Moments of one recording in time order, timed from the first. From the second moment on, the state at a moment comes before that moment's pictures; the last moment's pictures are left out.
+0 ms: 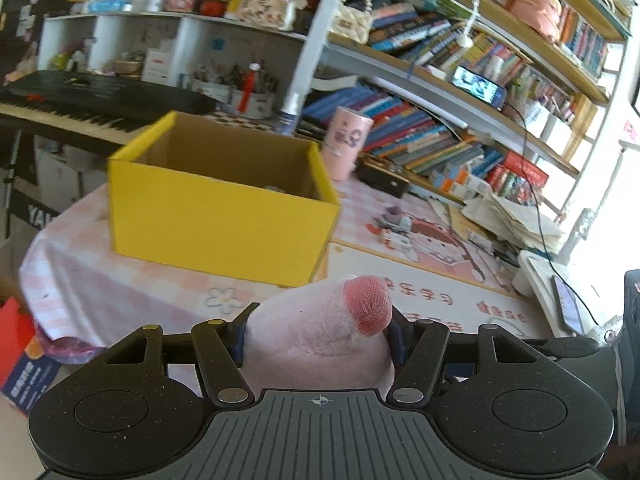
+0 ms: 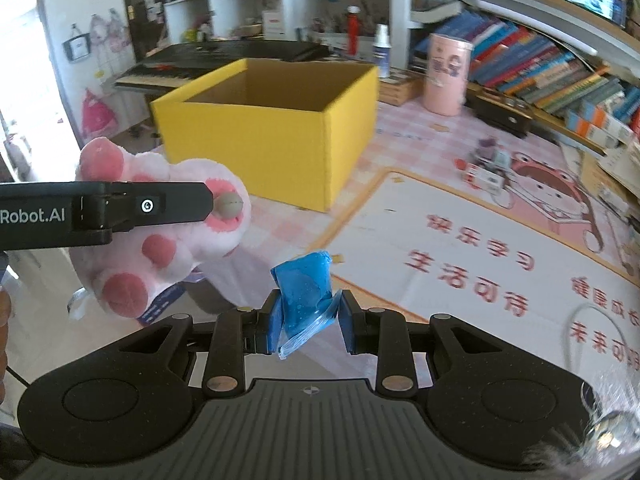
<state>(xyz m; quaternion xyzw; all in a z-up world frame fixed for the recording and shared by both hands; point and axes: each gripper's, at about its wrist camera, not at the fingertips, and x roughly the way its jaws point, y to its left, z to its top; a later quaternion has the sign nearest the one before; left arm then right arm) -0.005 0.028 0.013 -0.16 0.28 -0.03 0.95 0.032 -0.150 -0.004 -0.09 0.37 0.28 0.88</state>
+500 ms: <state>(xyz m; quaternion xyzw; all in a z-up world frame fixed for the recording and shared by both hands) -0.025 0.060 0.012 -0.16 0.28 0.00 0.95 0.014 -0.113 -0.005 -0.10 0.36 0.32 0.87</state>
